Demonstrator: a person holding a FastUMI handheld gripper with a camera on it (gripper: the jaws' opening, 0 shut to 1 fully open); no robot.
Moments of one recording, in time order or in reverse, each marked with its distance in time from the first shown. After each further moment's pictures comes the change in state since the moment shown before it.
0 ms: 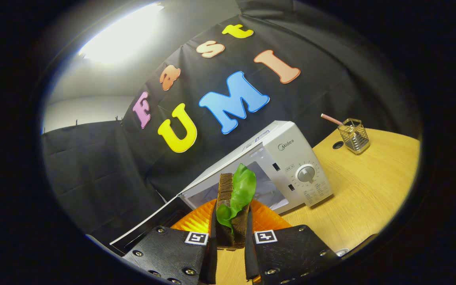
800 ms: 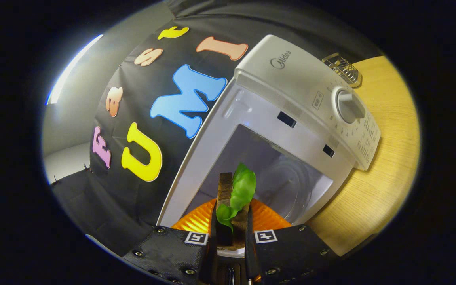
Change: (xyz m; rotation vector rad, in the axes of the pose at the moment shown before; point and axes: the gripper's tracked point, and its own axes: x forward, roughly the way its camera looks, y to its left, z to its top) arm 0.155 -0.011 -0.046 0.396 -0.100 -0.158
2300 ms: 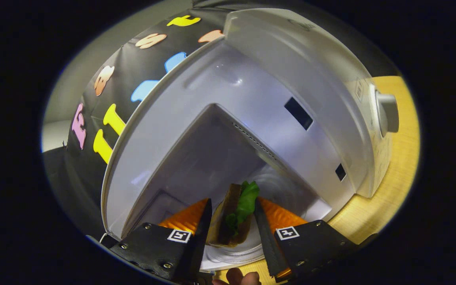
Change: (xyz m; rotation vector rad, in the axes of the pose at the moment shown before) arm 0.048 -0.035 0.005 -0.245 0.016 -0.130
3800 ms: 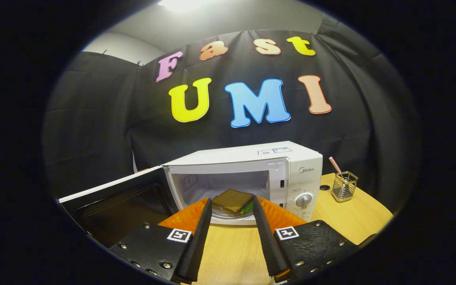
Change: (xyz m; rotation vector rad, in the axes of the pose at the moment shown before) arm -0.221 0.033 0.048 -0.725 -0.023 0.179
